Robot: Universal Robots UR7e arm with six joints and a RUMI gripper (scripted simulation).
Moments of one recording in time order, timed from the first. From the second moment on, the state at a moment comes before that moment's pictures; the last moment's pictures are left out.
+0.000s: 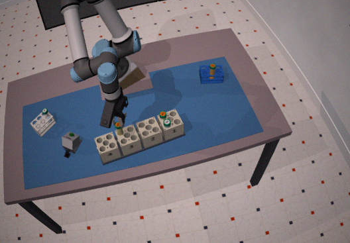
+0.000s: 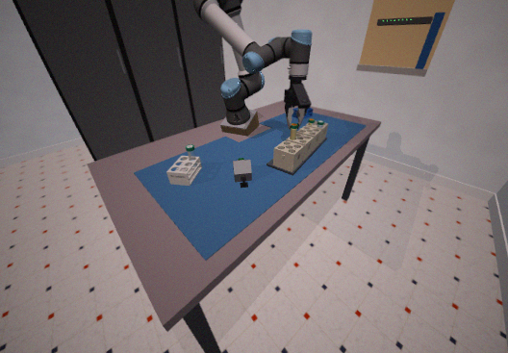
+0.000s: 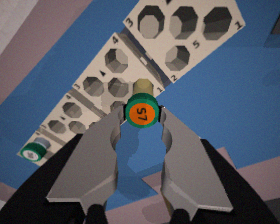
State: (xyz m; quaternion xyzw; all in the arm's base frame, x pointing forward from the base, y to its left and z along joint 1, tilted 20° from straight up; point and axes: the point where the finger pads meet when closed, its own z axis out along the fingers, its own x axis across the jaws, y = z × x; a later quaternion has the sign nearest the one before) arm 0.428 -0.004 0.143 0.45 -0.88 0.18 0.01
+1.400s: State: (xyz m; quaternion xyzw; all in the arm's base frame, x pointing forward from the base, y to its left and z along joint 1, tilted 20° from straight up) arm 0.433 -0.016 0.107 0.45 -0.88 0.18 0.01
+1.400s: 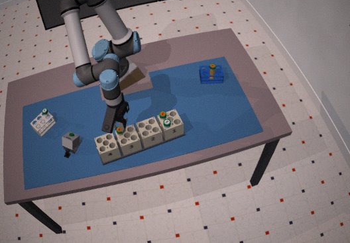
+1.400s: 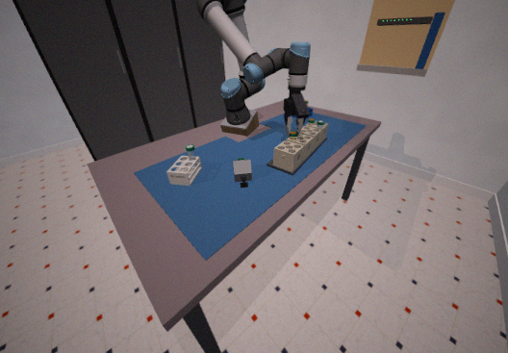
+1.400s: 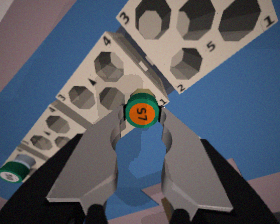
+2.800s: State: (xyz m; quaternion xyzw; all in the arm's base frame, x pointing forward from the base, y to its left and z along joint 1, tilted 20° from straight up) arm 0.428 -0.004 0.142 0.45 -0.87 0.18 0.01
